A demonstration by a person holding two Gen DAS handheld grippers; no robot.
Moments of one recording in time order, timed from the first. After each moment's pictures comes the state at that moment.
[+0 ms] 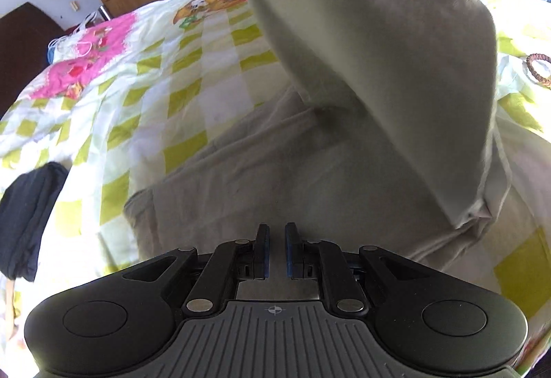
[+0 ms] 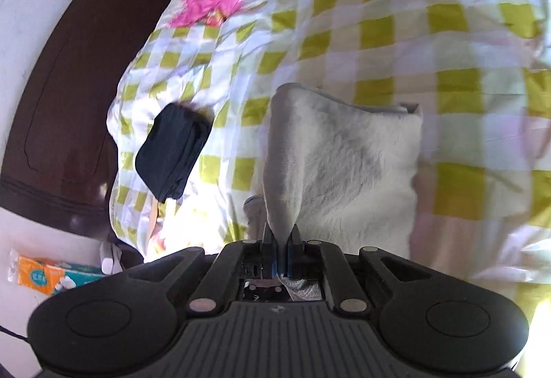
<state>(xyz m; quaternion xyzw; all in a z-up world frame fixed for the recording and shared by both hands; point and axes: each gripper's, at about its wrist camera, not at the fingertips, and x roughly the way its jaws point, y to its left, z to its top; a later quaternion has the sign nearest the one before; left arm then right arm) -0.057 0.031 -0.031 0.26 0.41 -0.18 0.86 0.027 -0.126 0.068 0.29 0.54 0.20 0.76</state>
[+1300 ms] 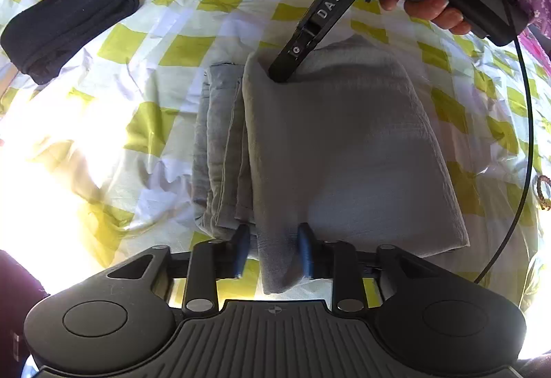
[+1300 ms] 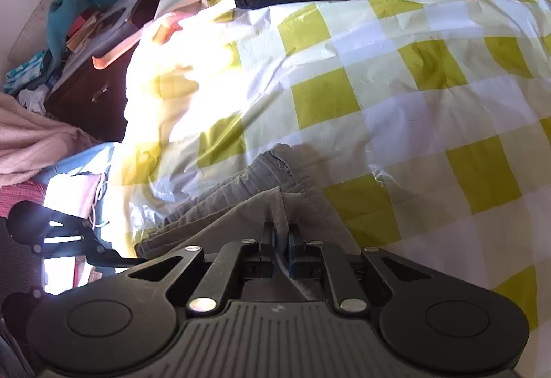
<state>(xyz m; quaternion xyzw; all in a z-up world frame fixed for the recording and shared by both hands) -0.071 0.117 -0.010 0.00 0.53 -0.07 0.85 0.120 0.013 -0.001 -0.16 0.54 0.52 0.64</state>
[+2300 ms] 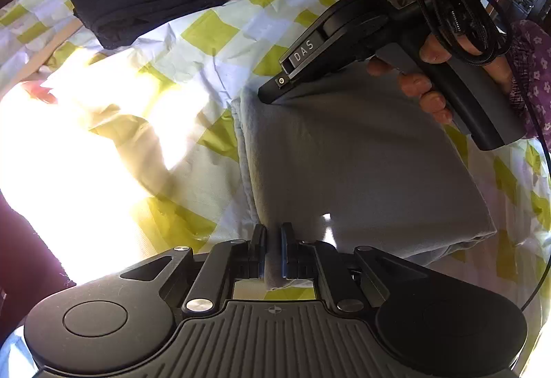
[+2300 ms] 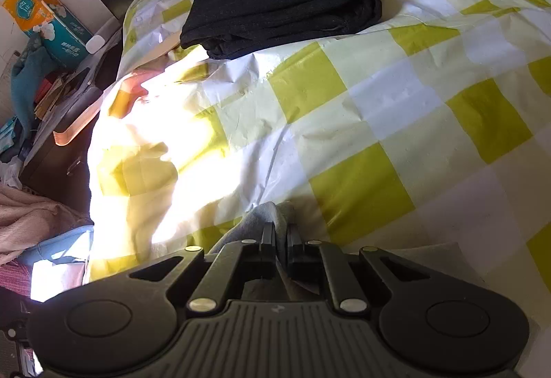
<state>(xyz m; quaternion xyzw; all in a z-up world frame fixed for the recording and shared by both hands) -0.057 0.185 -0.023 -0.08 0.50 0.01 0.86 0.130 0.109 -0.046 -0.09 0.52 0.49 0.70</state>
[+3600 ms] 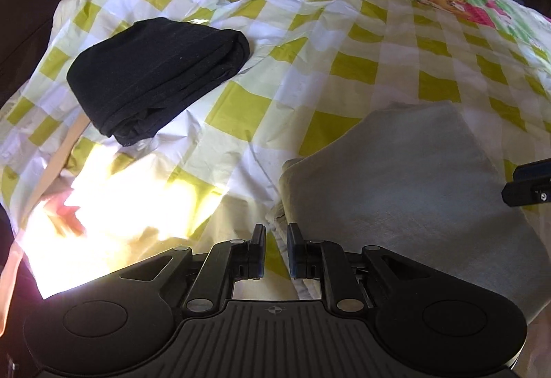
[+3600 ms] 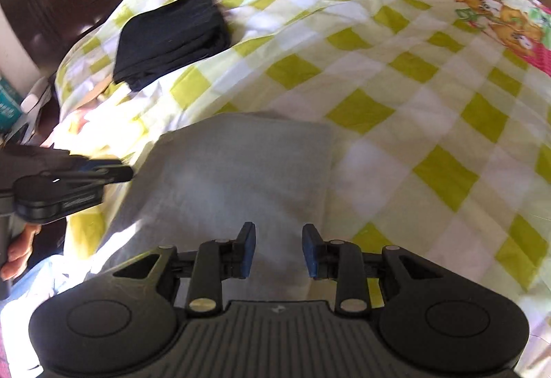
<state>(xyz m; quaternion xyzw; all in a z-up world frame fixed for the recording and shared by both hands) 0.013 0.201 -0.007 0.03 0.48 0.05 0.88 0.066 -0.053 0.008 -0.04 0.49 0.29 0.82</state>
